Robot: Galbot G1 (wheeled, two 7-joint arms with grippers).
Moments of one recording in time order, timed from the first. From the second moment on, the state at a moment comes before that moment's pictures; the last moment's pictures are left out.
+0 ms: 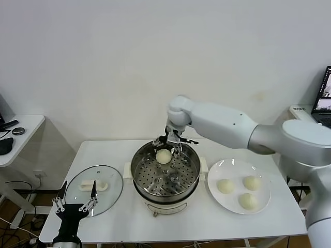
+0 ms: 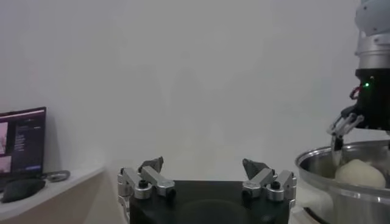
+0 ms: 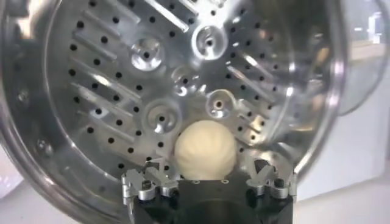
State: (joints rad) left arm 1.77 -1.35 -0.67 -2.15 -0.09 -0.20 -0.12; right arm 0.48 1.26 -1.19 1.13 -0.16 0.46 -1.05
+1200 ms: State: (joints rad) left arm 1.75 -1.35 -0.69 -2.18 -0.09 -0.08 -0.16; right arm 0.22 0.52 -1.07 1.59 -0.02 -0.37 -1.04
